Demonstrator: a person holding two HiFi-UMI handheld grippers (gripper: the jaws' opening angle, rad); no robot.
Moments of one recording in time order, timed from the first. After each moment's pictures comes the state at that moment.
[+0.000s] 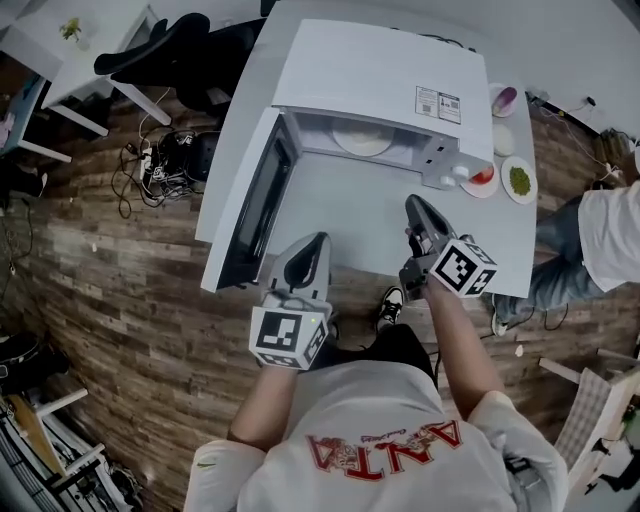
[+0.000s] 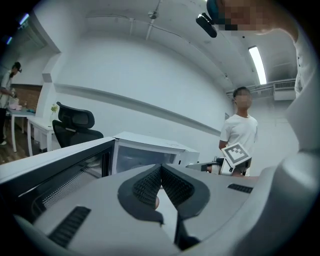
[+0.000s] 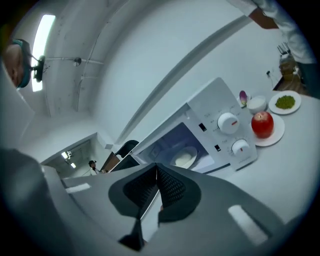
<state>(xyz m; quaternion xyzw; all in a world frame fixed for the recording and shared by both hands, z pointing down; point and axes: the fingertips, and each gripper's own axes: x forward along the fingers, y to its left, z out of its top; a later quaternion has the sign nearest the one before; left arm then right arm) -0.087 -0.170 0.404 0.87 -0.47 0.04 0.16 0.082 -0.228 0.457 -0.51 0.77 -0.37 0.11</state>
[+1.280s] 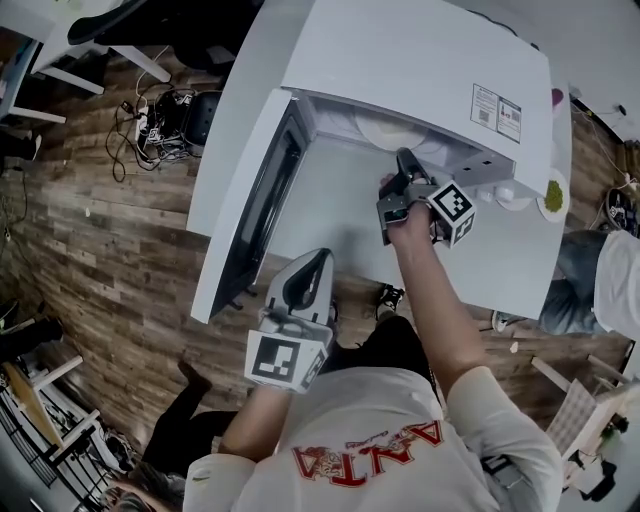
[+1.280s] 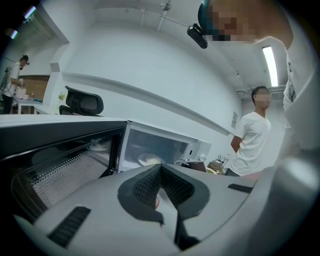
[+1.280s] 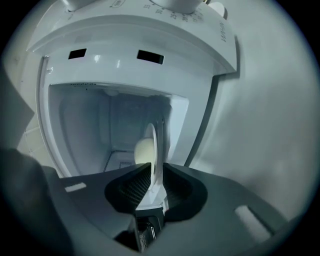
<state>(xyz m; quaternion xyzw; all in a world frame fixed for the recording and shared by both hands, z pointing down) -0.106 -0.193 0.457 0.84 -0.49 0.06 0.21 0.060 -0.364 0.613 -0.50 0.51 -0.62 0.32</state>
